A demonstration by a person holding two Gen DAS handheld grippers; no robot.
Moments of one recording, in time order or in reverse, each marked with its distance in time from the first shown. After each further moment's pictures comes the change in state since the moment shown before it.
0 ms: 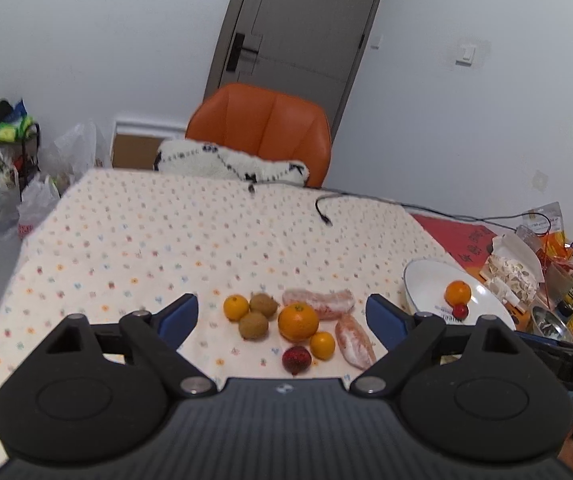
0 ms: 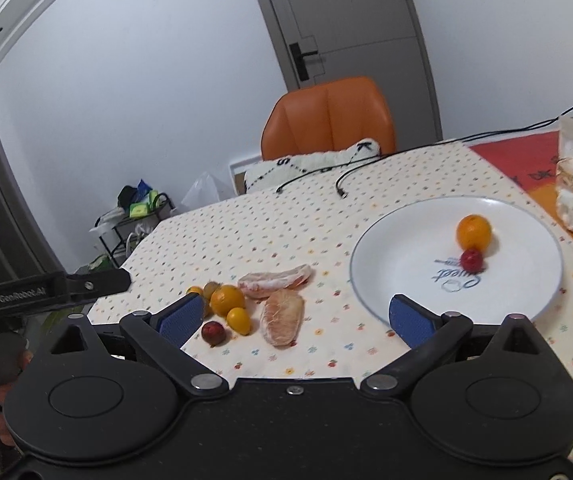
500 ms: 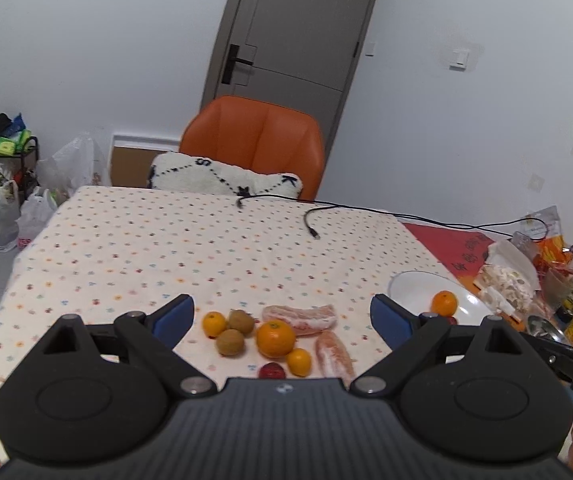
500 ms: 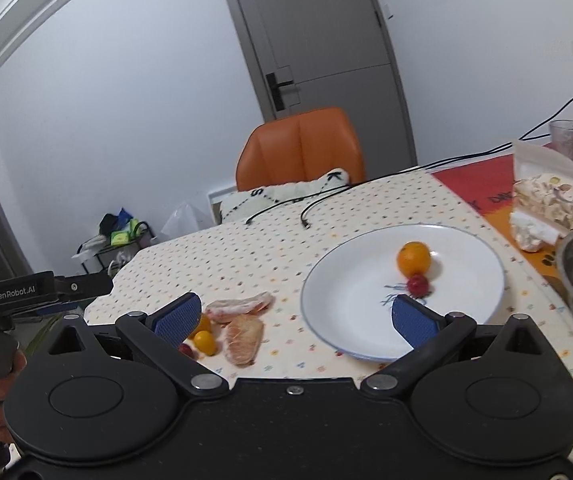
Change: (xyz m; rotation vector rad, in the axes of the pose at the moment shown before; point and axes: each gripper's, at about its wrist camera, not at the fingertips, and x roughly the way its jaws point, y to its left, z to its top) left arm -0.005 -0.027 0.008 0.026 -0.050 0.023; right arm -0.031 -0.025 0.003 0.013 -0.091 -0.060
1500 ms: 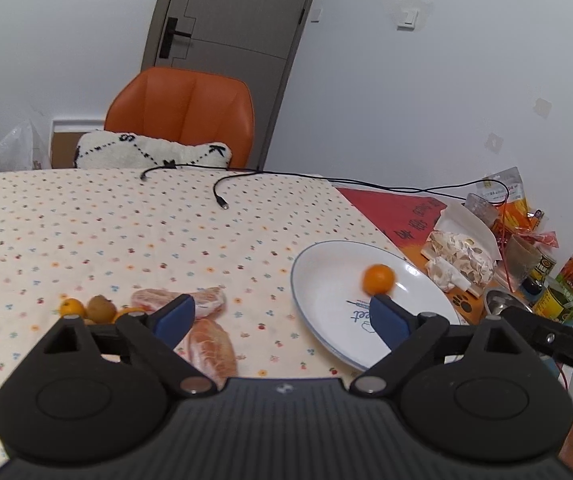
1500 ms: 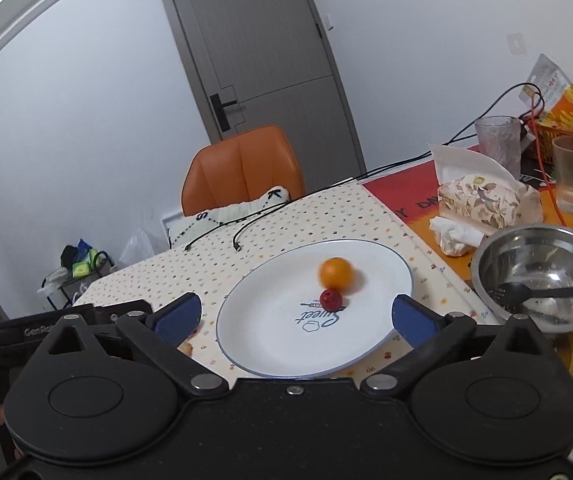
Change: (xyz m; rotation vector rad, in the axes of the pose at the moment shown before) left arm 0.059 -0.086 -0.015 0.058 0.077 -0.129; right arm -0.020 -0.060 0.008 0.098 -0.057 -0.129
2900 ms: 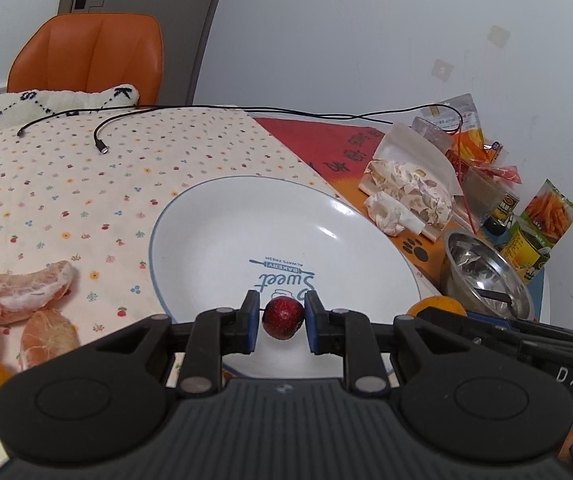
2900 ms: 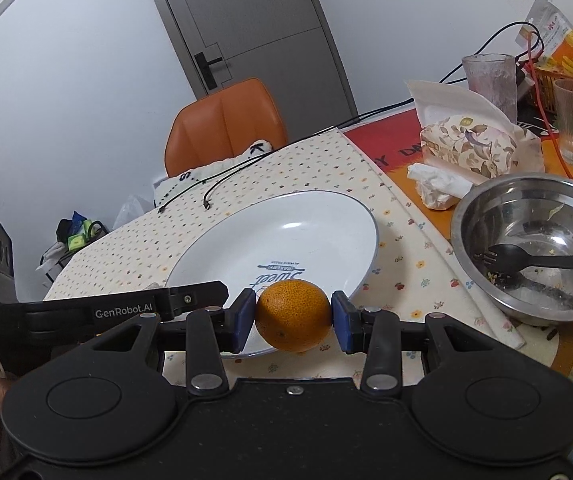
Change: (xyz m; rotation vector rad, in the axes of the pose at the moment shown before) left arm 0.097 -0.058 -0.015 0.080 0.192 -0.193; right arm 0.040 -0.045 -0.007 0.032 0.147 0.011
